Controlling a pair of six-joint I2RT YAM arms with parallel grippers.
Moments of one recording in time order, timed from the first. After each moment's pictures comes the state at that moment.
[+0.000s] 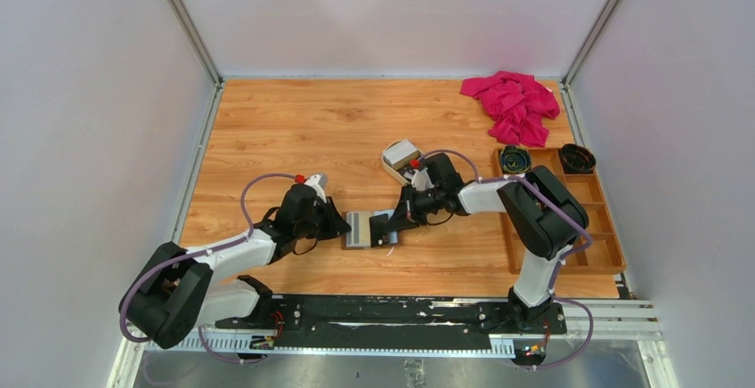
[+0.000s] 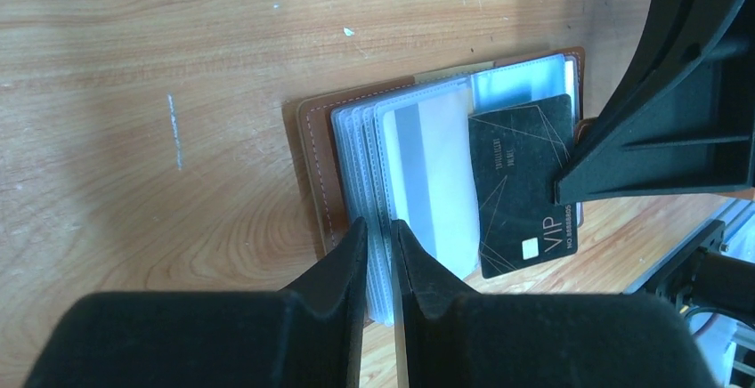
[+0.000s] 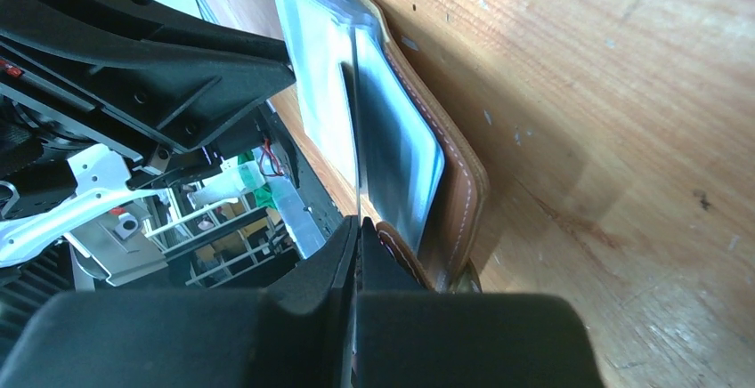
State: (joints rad) left arm -0.53 1.18 0.31 0.18 0.20 -0.69; right arm 0.57 1.79 0.77 0.15 -0.86 0.82
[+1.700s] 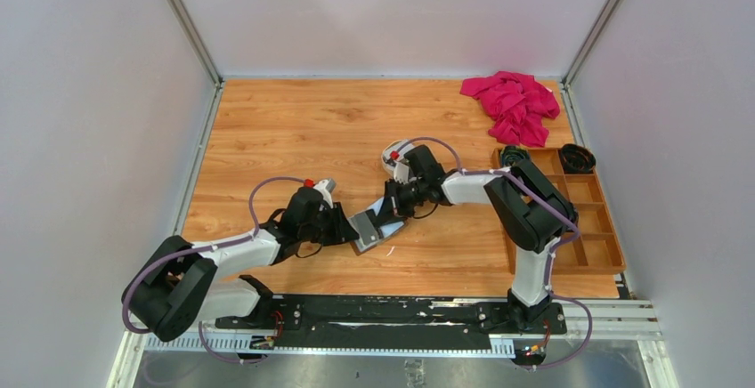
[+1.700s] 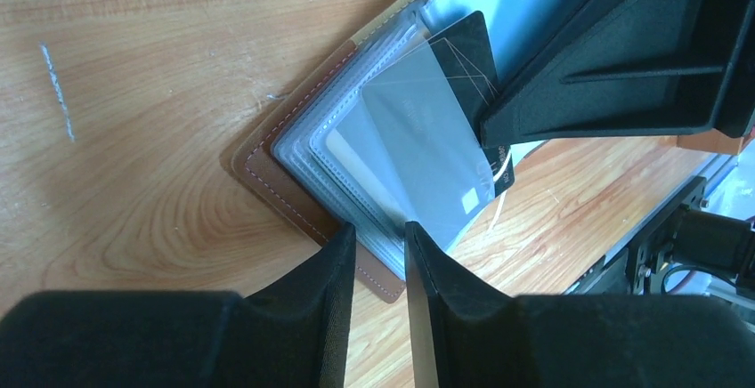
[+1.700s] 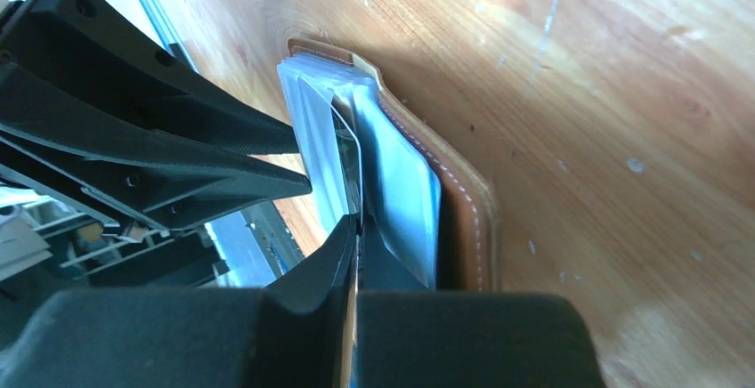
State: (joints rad) left arm -0.59 1.22 0.31 0.20 0.26 -0.73; right arm 0.63 1.88 0.95 0.05 -0.79 0.63
